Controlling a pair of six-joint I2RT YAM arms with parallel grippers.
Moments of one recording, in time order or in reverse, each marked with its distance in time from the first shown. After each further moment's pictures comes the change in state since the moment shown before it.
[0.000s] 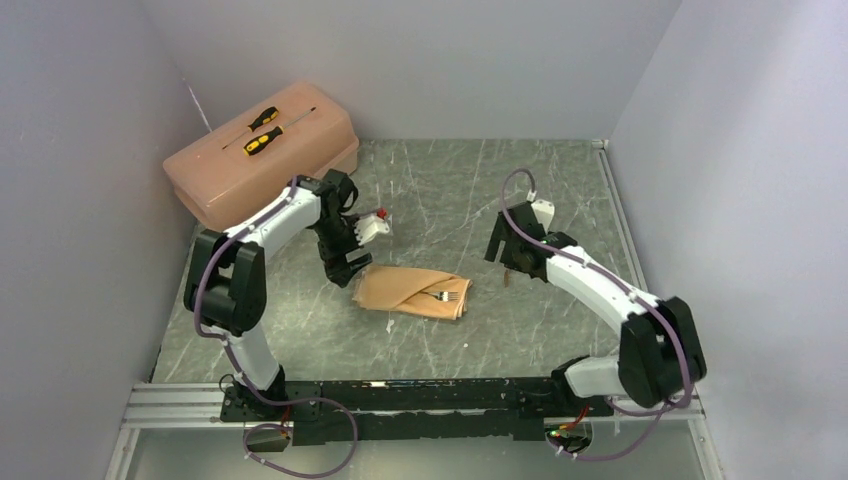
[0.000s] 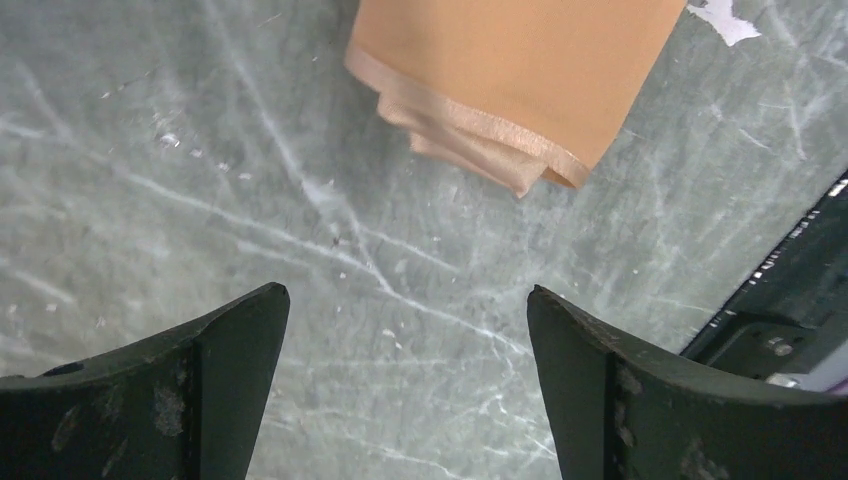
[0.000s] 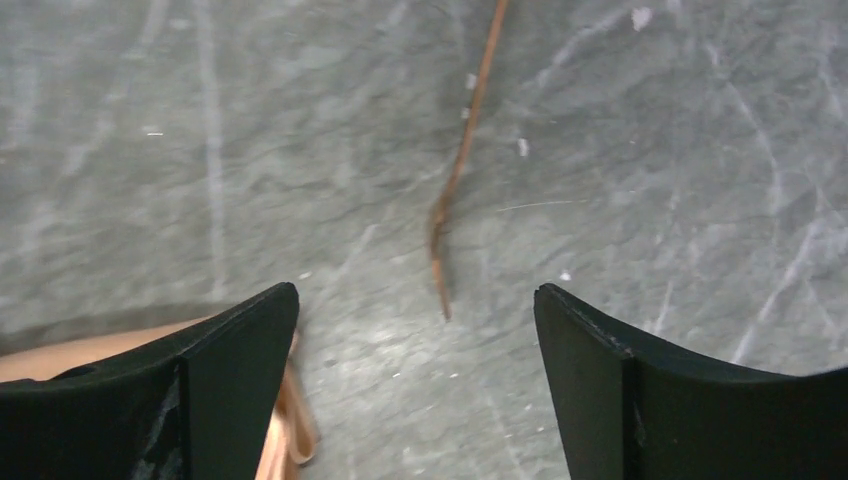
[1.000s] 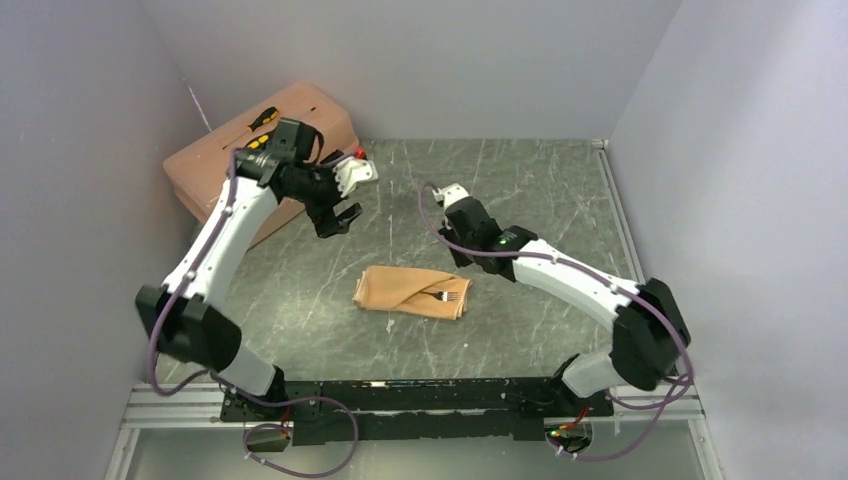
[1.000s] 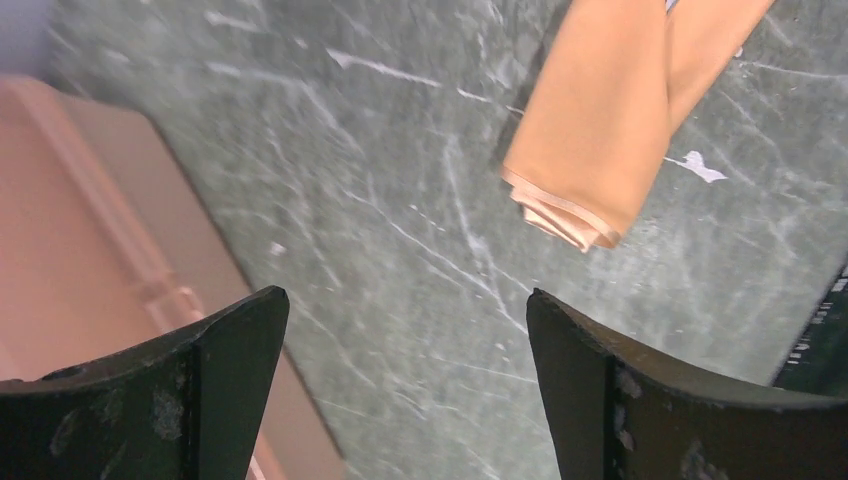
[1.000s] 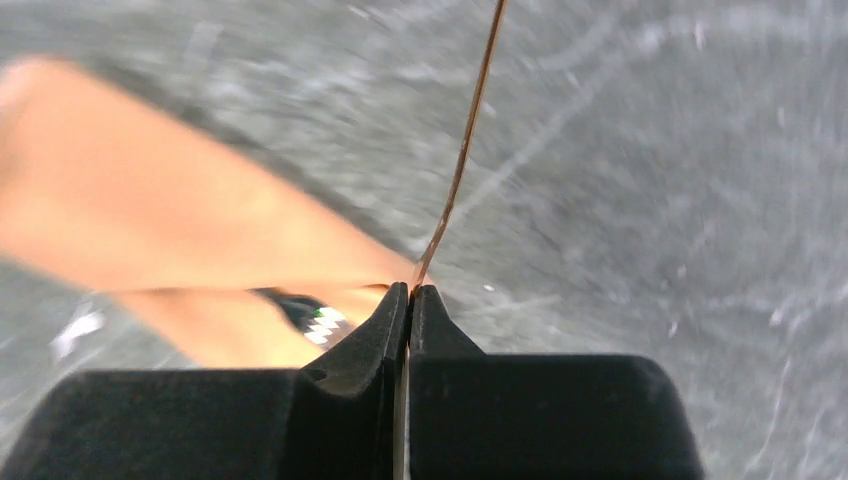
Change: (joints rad) left arm 0.071 -0.196 0.309 -0.048 0.126 -0.031; right arm 0.264 0.163 0.179 0.077 -0.077 -0.504
